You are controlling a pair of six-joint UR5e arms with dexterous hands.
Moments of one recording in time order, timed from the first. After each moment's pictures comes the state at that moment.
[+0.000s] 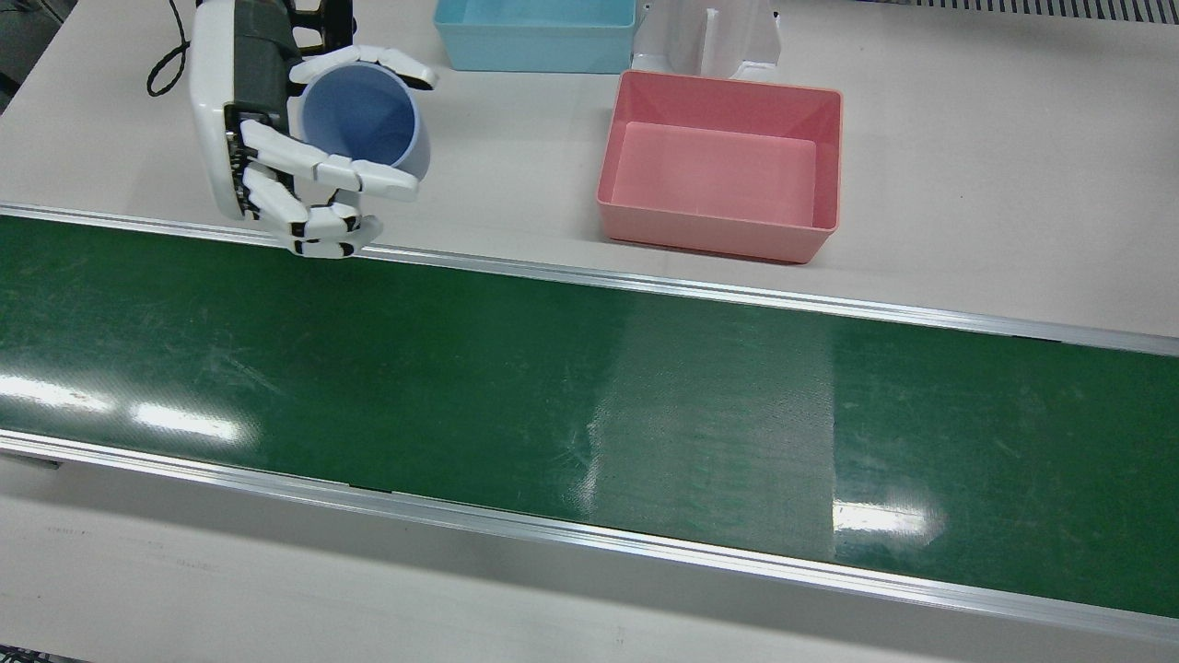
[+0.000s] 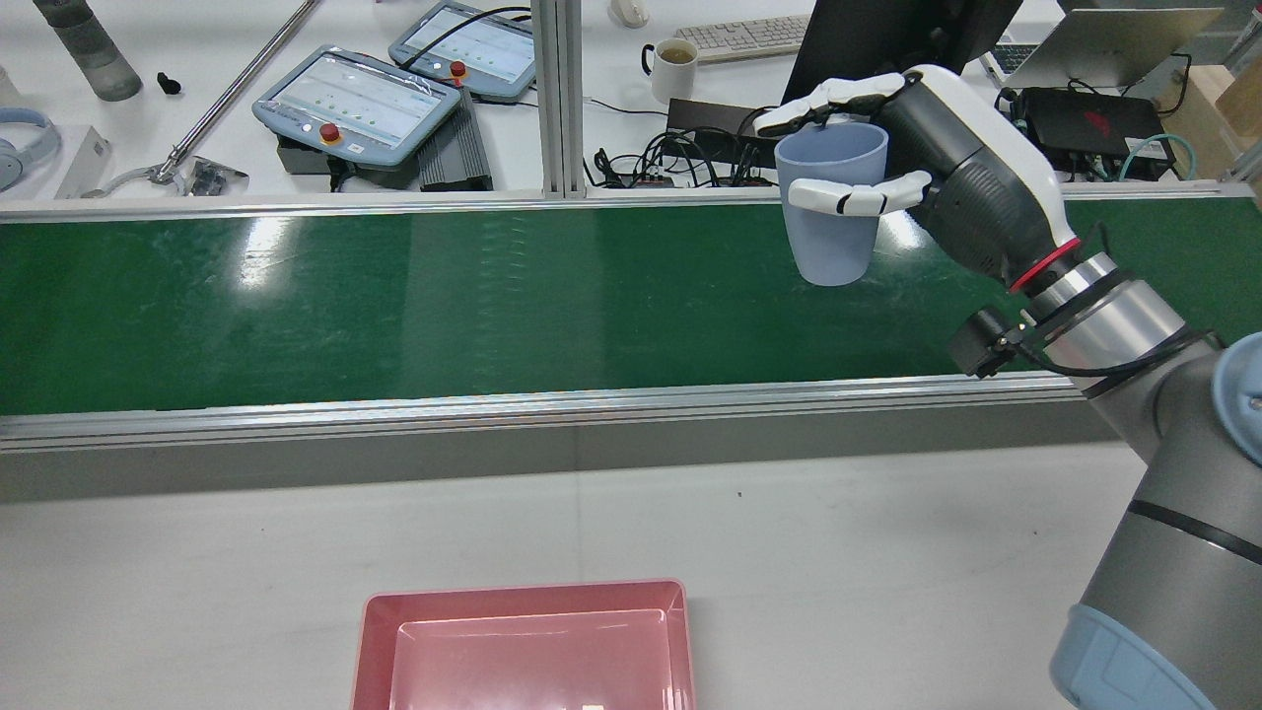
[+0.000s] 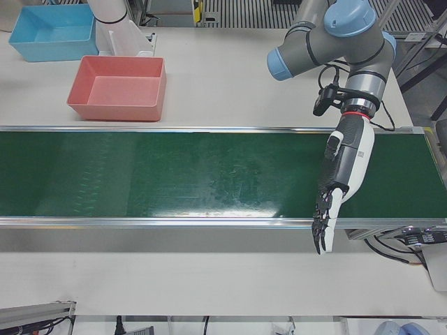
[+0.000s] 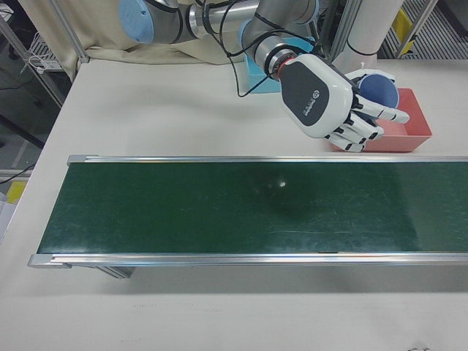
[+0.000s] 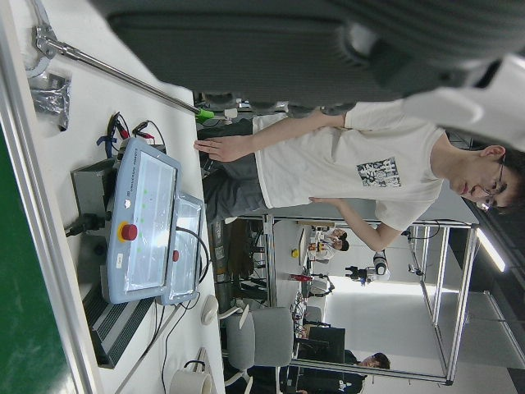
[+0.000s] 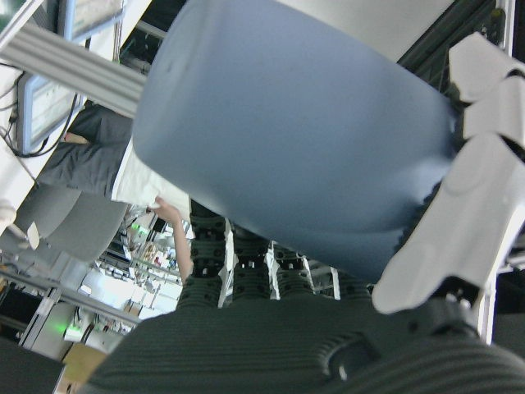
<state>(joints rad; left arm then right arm) -1.41 -1.80 -1.68 0.24 1.81 0.00 0.78 -1.23 2.29 -3.70 -1.11 -0.66</state>
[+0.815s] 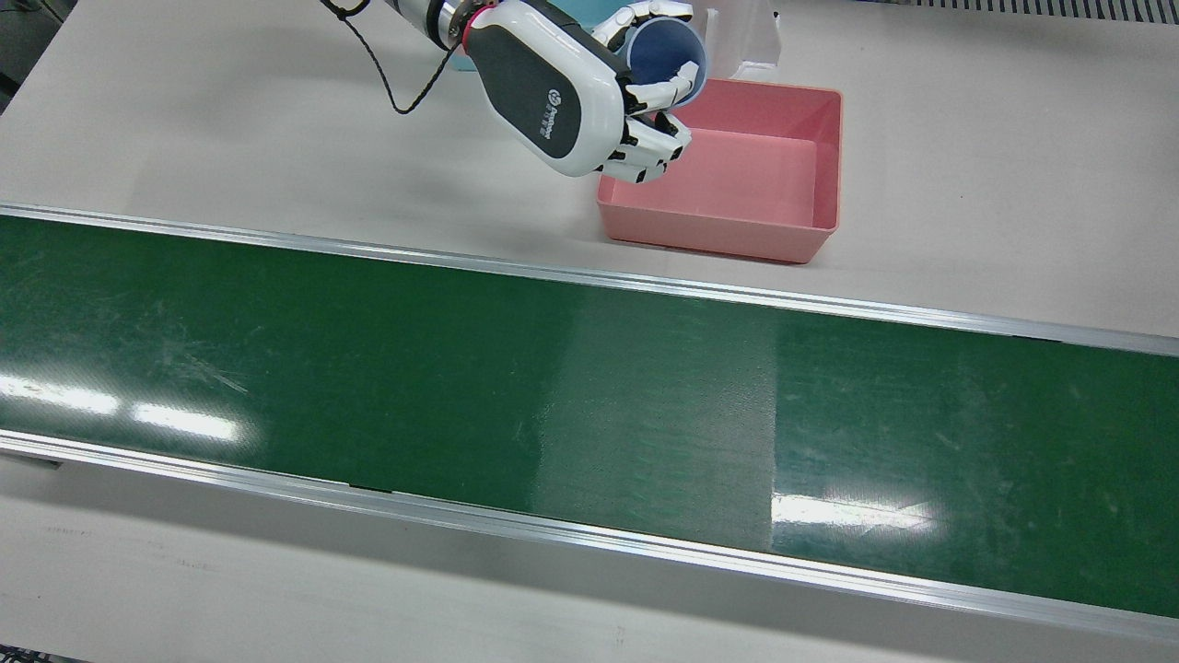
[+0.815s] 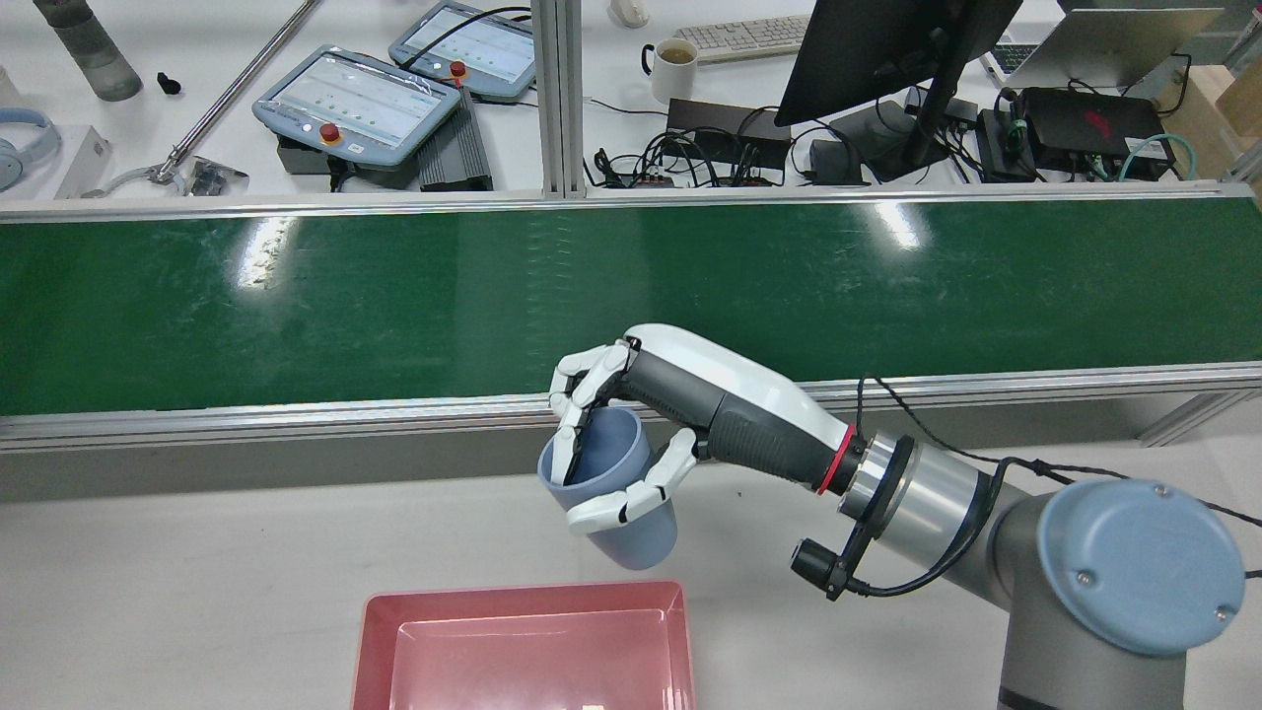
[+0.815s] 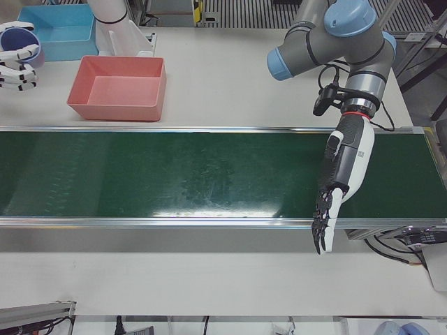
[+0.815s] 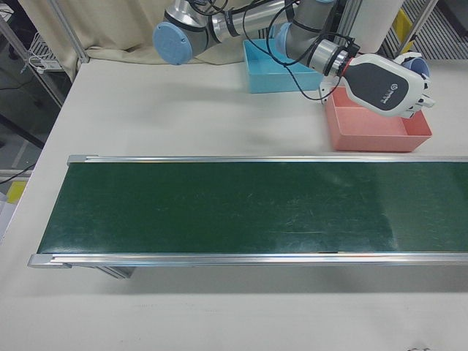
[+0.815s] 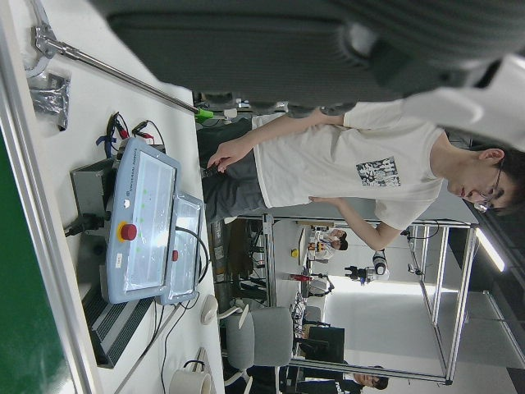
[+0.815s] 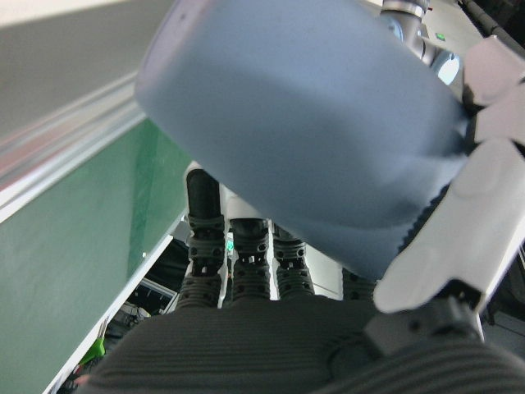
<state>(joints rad) -1.41 -1.80 -1.68 0.24 1.81 0.00 0.46 -1.12 2.28 -3.71 -1.33 -0.83</state>
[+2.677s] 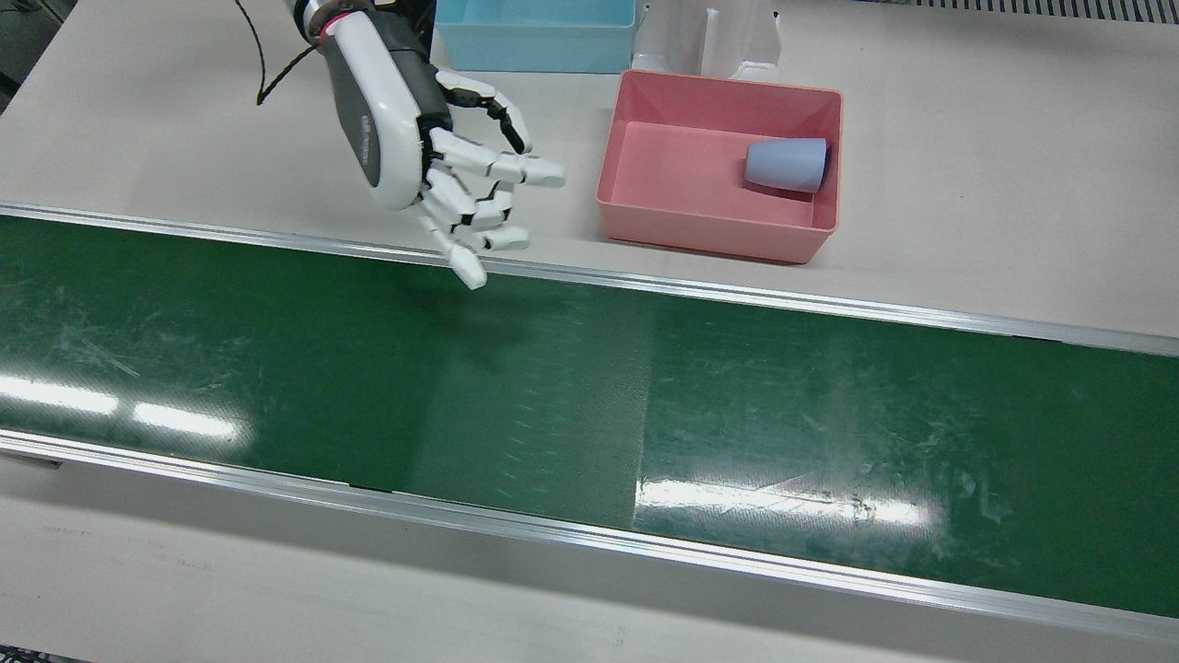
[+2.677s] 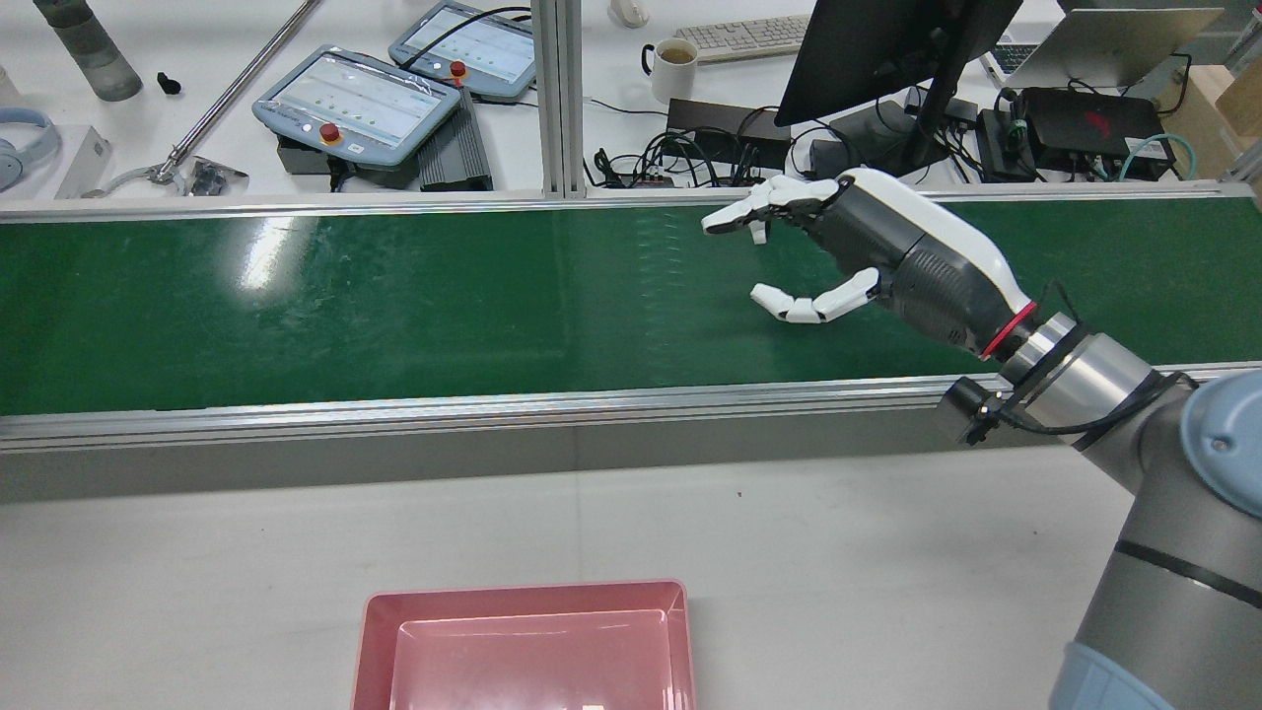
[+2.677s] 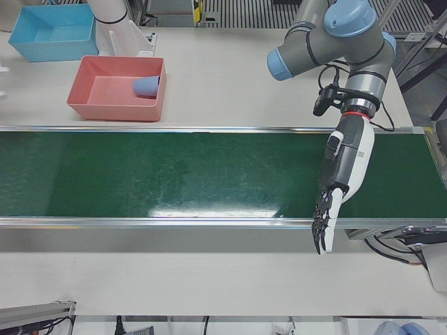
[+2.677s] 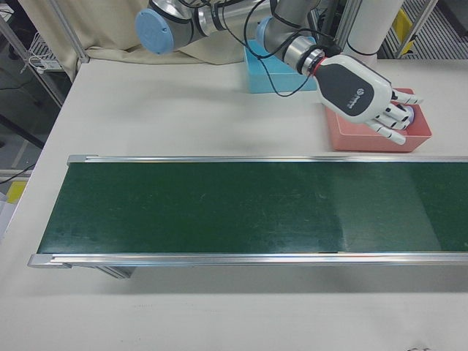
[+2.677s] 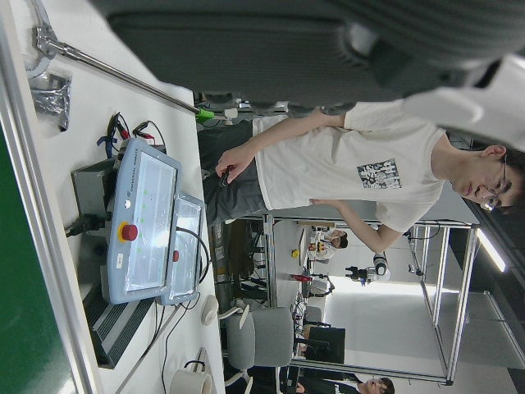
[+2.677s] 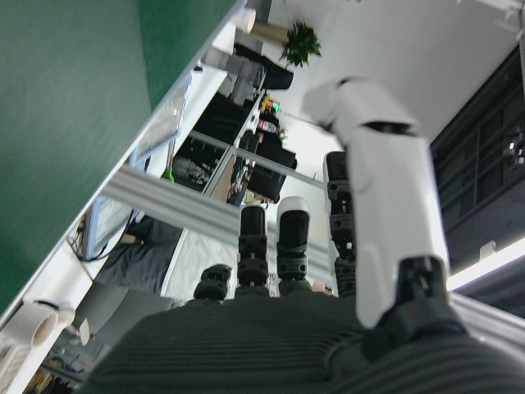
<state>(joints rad) -1.41 -1.80 -1.68 0.24 1.81 0.00 0.72 -1.27 2.29 -3.73 -1.22 -0.63</state>
